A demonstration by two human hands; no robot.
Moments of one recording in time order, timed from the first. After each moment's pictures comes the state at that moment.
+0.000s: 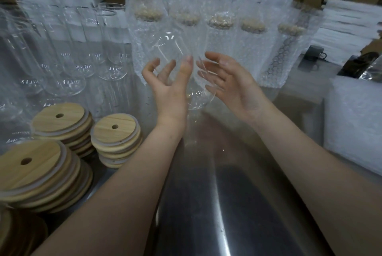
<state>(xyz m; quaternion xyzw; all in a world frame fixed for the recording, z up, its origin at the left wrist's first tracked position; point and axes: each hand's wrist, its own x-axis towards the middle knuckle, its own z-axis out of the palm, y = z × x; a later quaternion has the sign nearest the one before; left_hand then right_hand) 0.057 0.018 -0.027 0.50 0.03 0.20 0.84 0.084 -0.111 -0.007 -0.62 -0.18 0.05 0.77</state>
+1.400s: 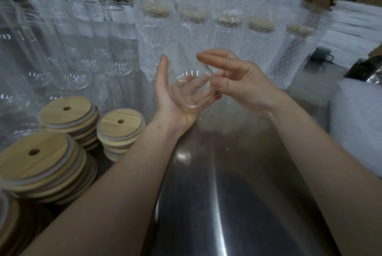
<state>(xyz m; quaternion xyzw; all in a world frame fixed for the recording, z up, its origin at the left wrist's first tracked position) 0.061 0.037 -0.034 0.29 -0.03 -0.10 0.95 0.079 -0.119 0.004 -0.73 -0.34 0.04 0.60</state>
